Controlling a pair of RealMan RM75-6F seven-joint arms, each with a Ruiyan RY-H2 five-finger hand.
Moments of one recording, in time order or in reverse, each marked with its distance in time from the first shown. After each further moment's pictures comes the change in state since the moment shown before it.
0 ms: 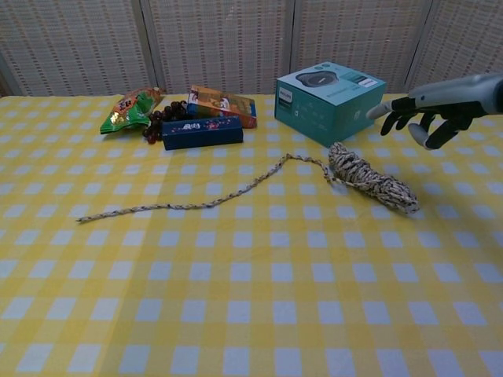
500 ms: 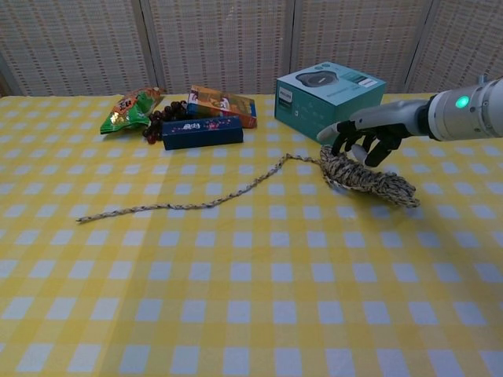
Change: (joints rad) left arm 0.004 0.000 0.004 0.016 0.001 -0.006 -0.025; right arm 0.141 -0.177 -0.027 0.157 0.057 -0.086 0.058
